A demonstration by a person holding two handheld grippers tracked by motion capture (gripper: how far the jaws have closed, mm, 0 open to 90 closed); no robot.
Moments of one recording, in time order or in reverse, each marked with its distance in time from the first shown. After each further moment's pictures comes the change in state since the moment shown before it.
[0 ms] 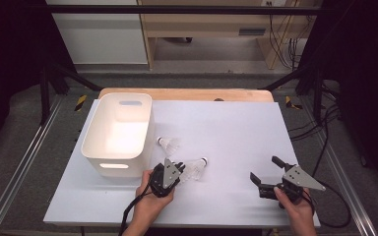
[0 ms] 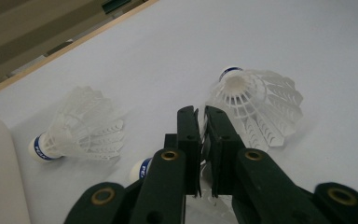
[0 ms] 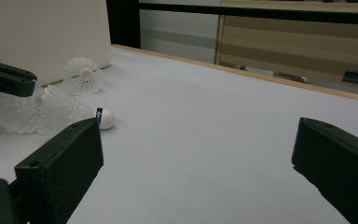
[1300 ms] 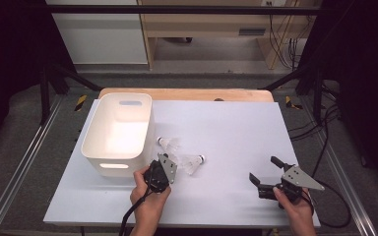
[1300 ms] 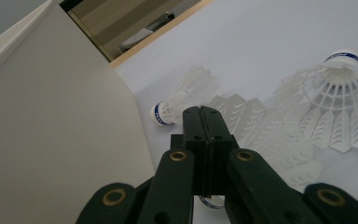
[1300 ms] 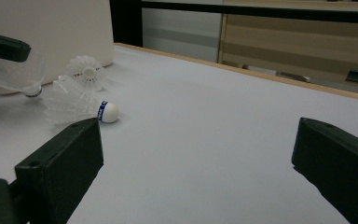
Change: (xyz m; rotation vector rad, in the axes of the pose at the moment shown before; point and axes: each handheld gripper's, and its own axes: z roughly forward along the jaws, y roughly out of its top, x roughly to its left) left arm 0.001 0.015 -0.009 0.148 0.396 0.020; right arm 0.001 0.000 0.001 0.007 0.011 -0.003
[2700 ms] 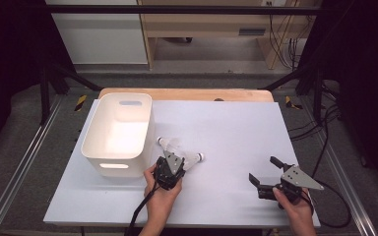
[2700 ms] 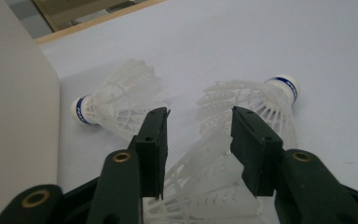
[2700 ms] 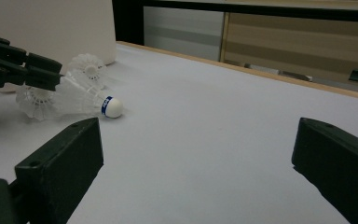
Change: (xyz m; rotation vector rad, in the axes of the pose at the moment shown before) left arm -0.017 0.000 0.029 -0.015 -0.181 -0.244; right arm 0.001 0.000 0.000 0.005 0.010 0.004
